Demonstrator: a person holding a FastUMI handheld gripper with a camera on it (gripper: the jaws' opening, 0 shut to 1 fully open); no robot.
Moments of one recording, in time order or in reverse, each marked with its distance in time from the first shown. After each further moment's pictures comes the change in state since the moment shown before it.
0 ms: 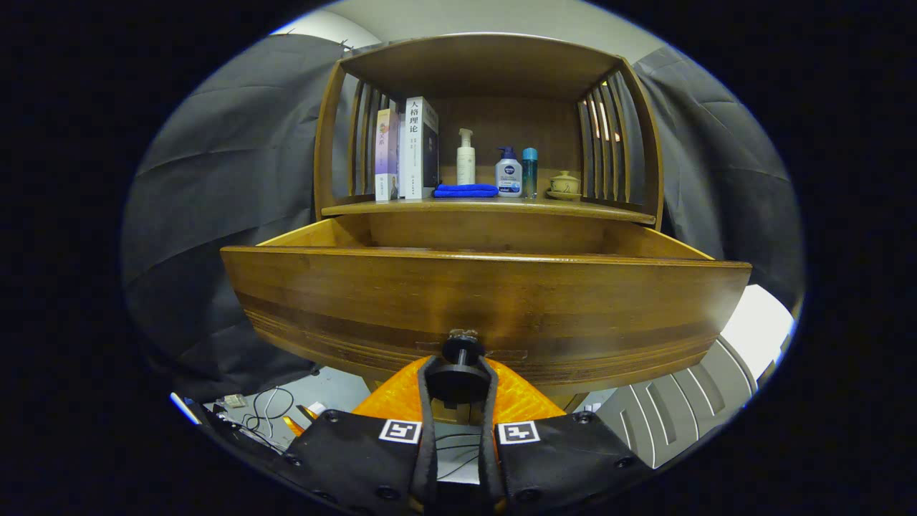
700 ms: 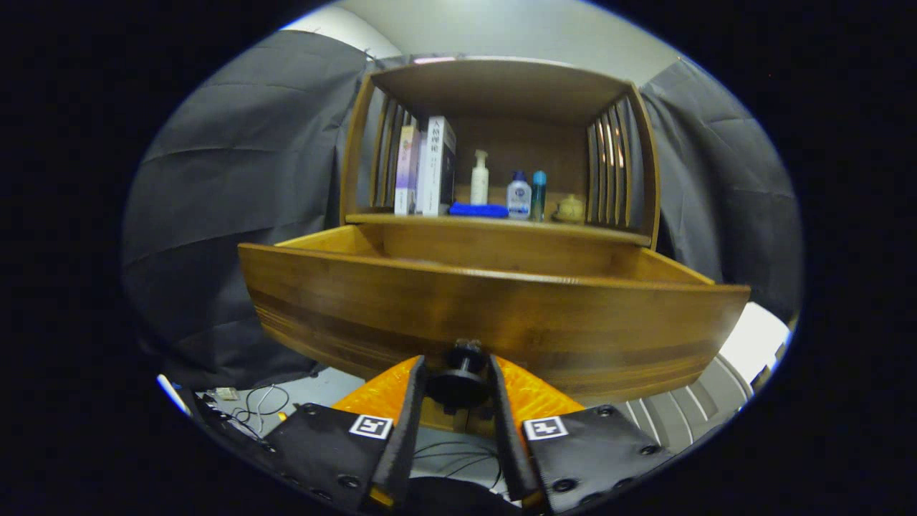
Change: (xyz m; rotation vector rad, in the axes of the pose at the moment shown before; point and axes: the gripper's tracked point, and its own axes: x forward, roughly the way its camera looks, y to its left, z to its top) arm -0.031 0.010 0.014 -0.085 -0.160 0.003
